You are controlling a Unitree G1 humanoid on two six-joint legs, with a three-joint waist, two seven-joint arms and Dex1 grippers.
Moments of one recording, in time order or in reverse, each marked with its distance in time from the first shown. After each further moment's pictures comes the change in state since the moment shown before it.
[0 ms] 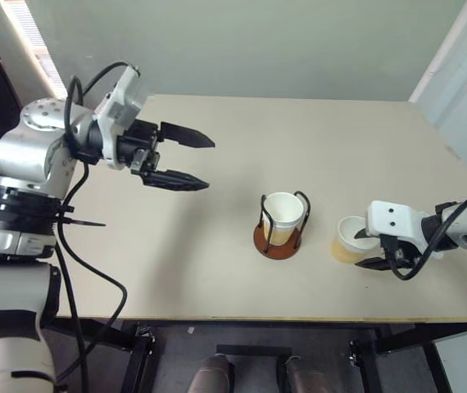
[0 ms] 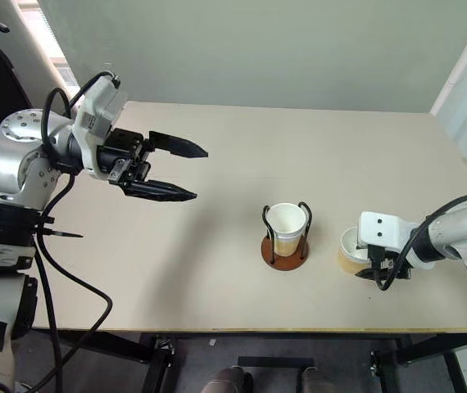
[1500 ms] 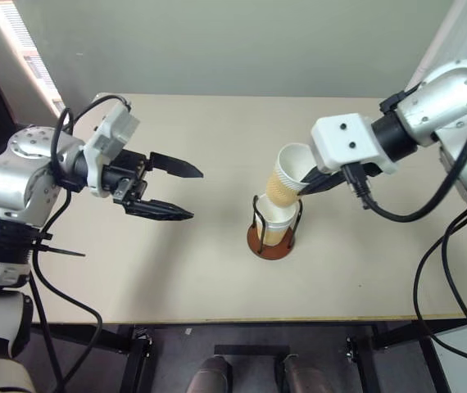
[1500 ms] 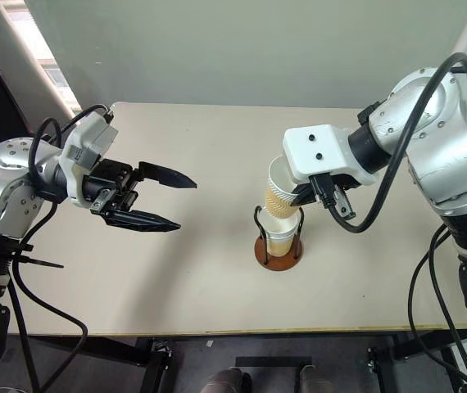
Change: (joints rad) left arm 0.168 0.116 0.000 -0.120 -0.111 0.022 0.000; right arm -0.787 0.346 0.231 0.174 -0.089 -0.063 0.366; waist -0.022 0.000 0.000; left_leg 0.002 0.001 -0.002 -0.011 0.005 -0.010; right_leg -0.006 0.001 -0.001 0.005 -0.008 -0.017
